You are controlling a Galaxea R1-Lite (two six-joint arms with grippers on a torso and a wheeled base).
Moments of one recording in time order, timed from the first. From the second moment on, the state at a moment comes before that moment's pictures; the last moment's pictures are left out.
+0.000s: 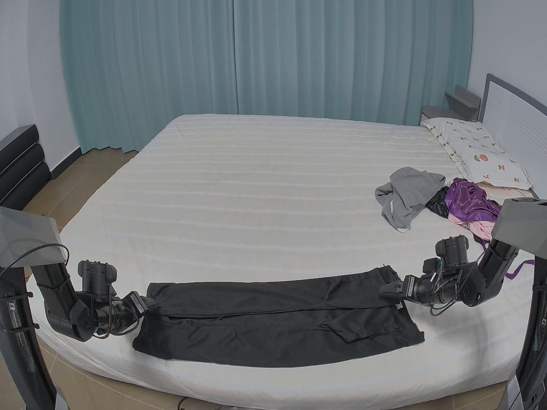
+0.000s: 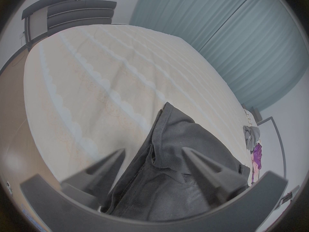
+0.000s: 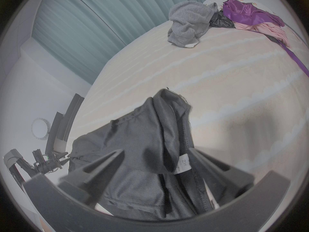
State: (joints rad) left arm 0.02 2.21 -0.41 -0.96 -0.08 -0.67; right arm 0.08 2.29 -0.71 -0.74 0.33 0.40
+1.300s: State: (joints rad) left arm -0.01 2.40 -0.79 -0.89 0.10 -0.69; right arm 0.09 2.41 -0.95 -0.74 0.24 0.57
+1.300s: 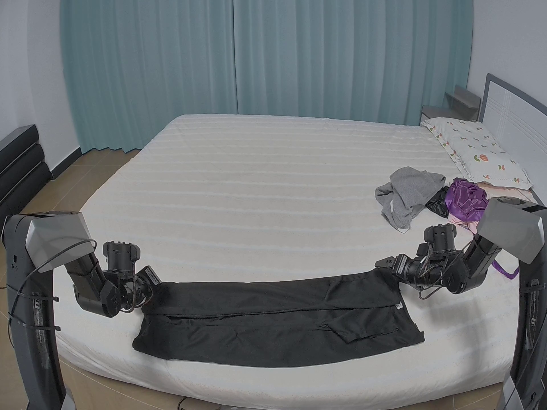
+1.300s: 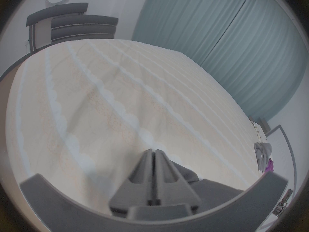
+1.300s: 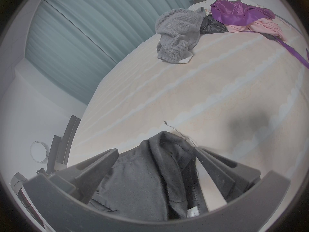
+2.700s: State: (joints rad) left arm -0.01 2.41 -0.75 -0.98 0.15 -0.76; right arm 0.08 2.50 -1.06 -0.74 0.14 0.61
